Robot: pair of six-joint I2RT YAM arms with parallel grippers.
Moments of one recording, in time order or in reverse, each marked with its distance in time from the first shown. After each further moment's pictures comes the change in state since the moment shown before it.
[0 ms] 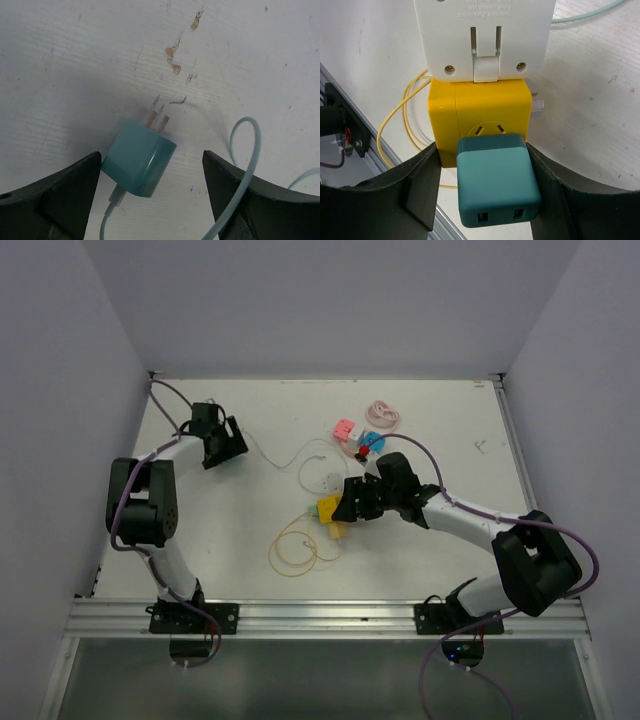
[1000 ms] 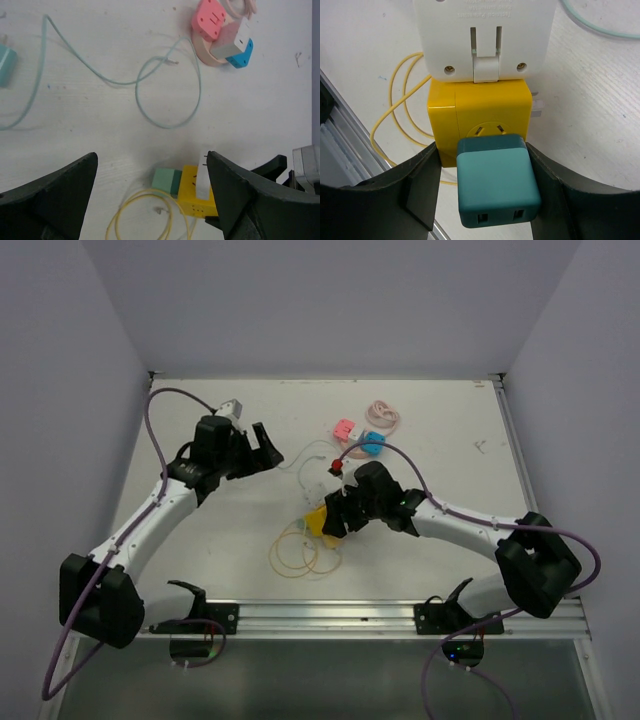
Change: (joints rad) left arm -0.251 -0.609 -0.184 -0.156 0.142 -0.096; right arm 0.176 -0.008 0.053 -0.075 0.131 -0.185
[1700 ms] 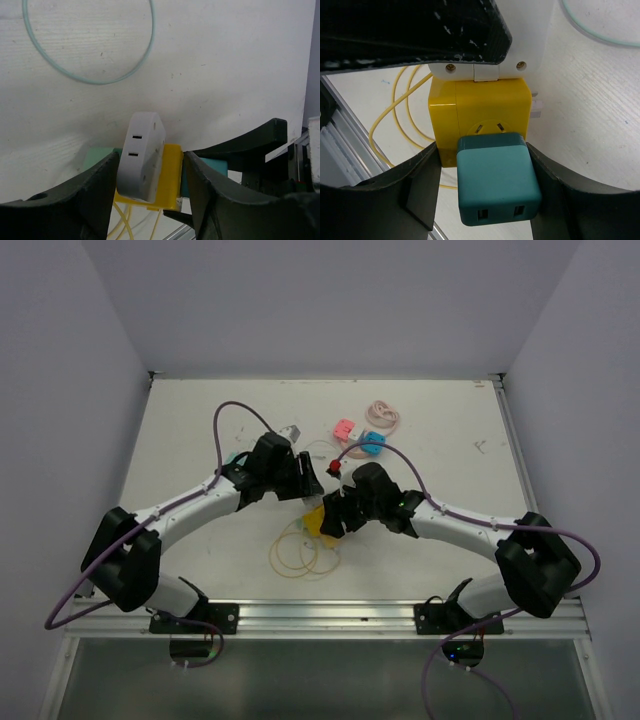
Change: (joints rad) left arm -0.317 0.206 -0.013 0.099 0.037 -0.161; right arm 0.026 0.000 0.000 0.023 0.021 0.002
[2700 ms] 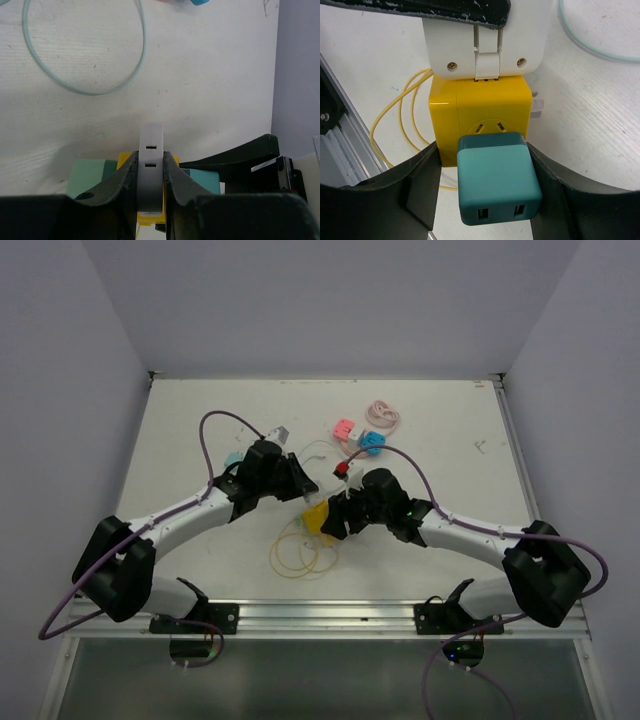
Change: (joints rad) left arm 0.009 -0.050 -0.115 0.172 -0.029 -0.121; right arm -0.008 -0.063 -0.108 0.150 -0.032 0.002
